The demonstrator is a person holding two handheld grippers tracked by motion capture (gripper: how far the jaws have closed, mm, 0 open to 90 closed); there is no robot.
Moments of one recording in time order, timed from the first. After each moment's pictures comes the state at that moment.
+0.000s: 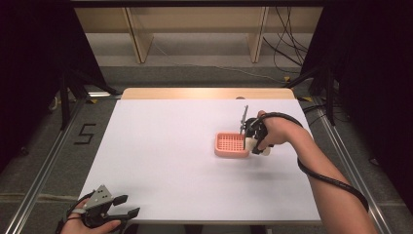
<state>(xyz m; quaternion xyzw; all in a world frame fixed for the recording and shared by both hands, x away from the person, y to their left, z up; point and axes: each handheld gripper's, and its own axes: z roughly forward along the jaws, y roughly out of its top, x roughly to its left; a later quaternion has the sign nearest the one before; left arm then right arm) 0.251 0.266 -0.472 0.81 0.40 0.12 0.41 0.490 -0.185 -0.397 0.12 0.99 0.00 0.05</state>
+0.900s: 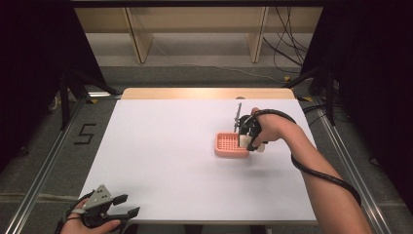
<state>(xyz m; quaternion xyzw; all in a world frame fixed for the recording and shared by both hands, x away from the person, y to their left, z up) 0.251 0.267 -0.470 0.81 0.40 0.12 0.41 0.496 -0.168 -0.394 0.11 0.99 0.00 0.05</state>
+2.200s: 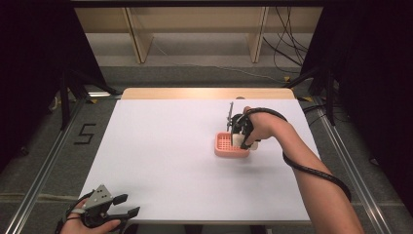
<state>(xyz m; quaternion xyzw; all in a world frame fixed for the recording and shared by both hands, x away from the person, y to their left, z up) 0.251 0.266 -0.469 0.81 0.40 0.12 0.41 0.507 -0.148 -0.397 0.06 1.00 0.01 0.06</state>
